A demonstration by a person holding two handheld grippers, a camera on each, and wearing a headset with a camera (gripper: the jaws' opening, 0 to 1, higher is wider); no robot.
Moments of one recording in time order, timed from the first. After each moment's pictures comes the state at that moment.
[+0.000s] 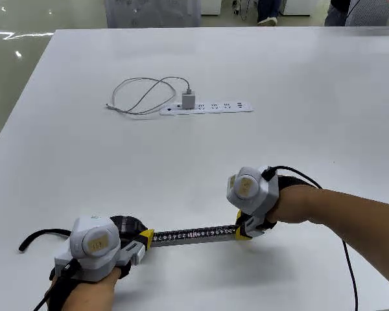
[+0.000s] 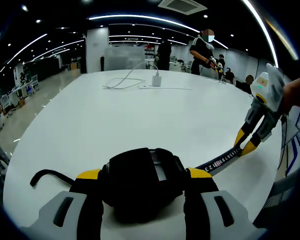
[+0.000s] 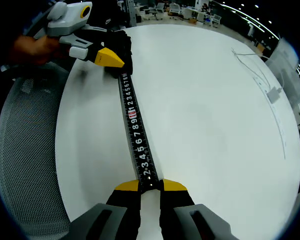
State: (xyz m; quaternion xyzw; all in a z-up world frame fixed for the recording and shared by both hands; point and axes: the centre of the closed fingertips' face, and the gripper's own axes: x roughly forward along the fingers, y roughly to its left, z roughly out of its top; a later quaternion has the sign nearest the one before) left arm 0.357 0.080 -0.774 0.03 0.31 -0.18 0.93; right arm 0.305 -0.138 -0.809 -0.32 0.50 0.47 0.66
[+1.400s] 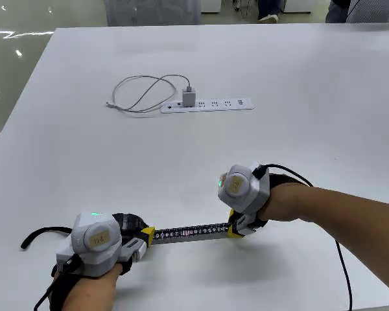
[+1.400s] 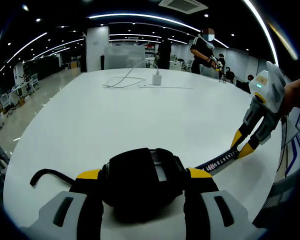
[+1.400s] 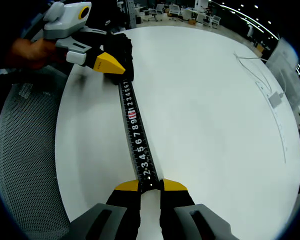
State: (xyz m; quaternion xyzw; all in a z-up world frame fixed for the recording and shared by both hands) left arm 0.357 0.080 -0.774 0.03 0.31 -0.18 0.93; right arm 0.308 -0.121 -0.809 -0.31 0.49 0.47 0.66
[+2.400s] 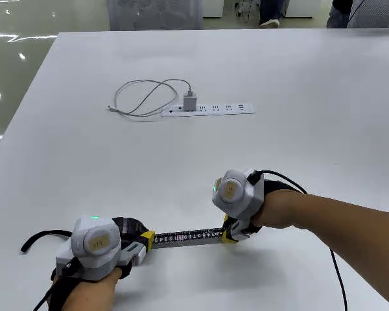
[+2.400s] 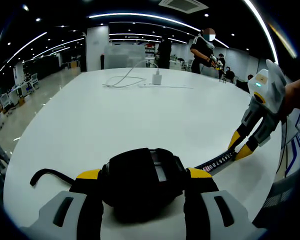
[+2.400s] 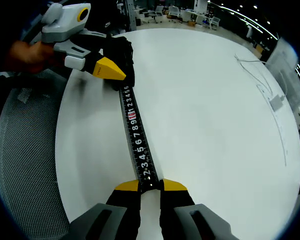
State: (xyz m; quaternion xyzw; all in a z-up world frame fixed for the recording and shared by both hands) left arm 0.358 0.080 -0.775 0.03 0.32 -0.18 0.93; right arm 0.310 -0.109 -0.809 -0.31 0.49 0.47 0.67
